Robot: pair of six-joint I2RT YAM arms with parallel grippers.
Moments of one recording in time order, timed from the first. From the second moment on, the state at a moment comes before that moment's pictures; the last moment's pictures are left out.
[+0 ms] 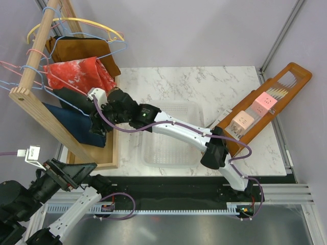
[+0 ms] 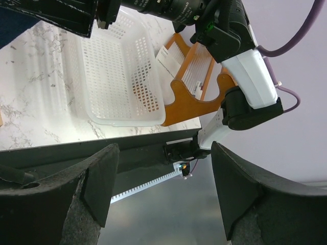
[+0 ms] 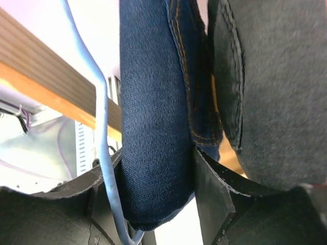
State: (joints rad) left arm -0.54 0.31 1.48 -1.36 0.03 -0.88; right arm 1.15 2.23 2.32 -0.41 -0.27 0.20
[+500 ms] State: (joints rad) left arm -0.55 0.31 1.48 -1.36 0.03 -0.88; right arm 1.15 2.26 2.34 -0.36 -0.29 0.21
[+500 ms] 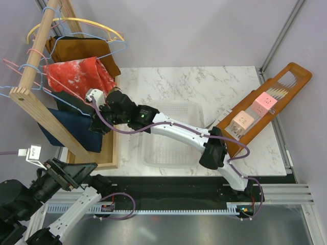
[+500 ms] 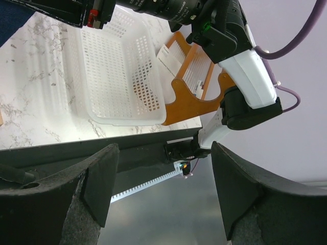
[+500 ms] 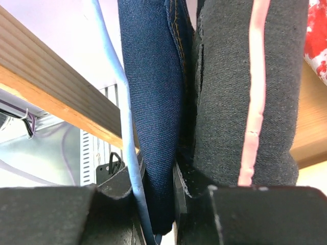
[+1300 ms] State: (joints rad) left arm -0.55 0.35 1.44 -1.30 0.06 -0.89; right arm 1.17 1.96 2.16 -0.28 -0.29 0.28
